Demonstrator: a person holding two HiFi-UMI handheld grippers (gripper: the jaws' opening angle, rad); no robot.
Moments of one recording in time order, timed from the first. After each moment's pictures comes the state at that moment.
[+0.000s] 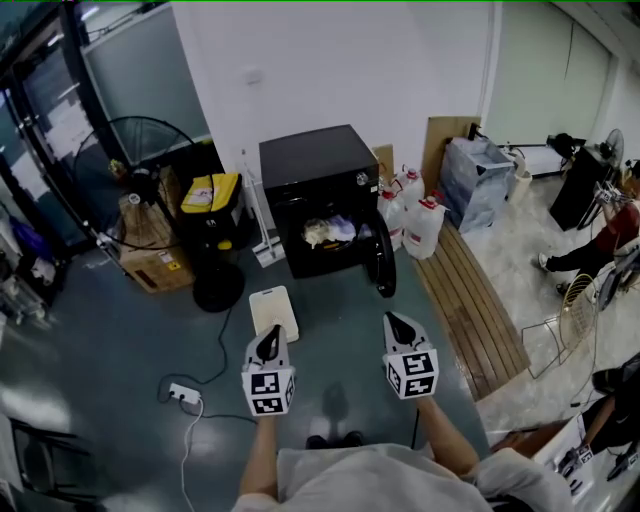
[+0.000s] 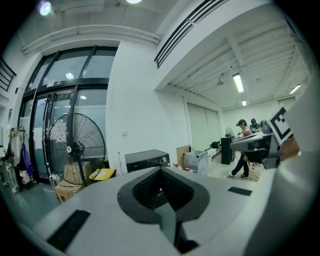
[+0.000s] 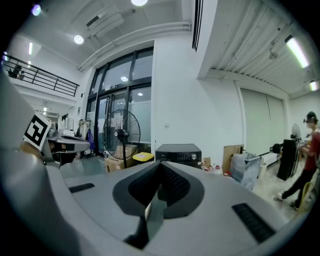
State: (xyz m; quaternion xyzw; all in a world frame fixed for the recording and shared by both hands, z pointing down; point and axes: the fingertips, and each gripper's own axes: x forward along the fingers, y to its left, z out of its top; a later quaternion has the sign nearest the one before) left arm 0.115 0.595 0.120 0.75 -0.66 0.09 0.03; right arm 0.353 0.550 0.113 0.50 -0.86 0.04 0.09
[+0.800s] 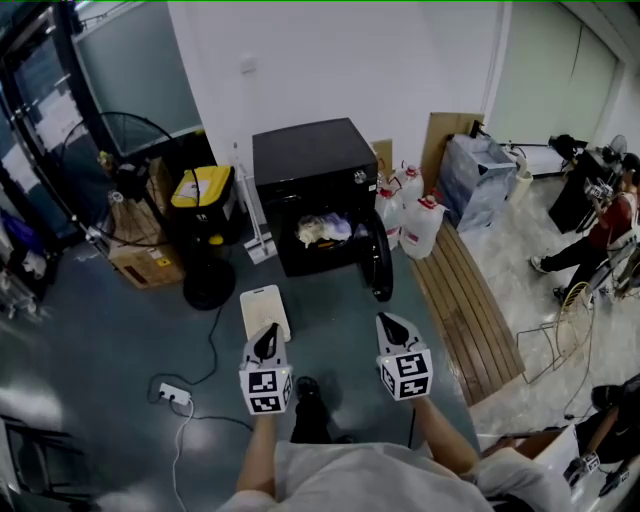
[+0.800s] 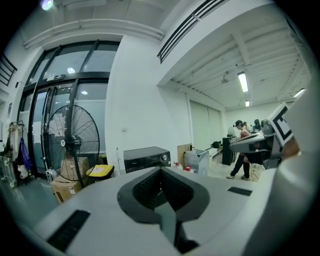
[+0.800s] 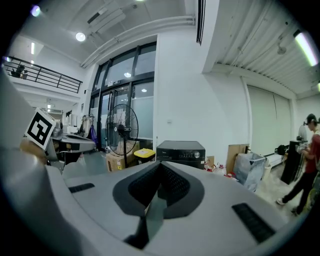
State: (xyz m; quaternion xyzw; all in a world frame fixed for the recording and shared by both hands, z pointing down) left arm 0.115 0.518 0.148 0.74 -0.66 0.10 0.05; right arm 0.341 0.477 0.134 0.48 -0.87 0.04 0.11
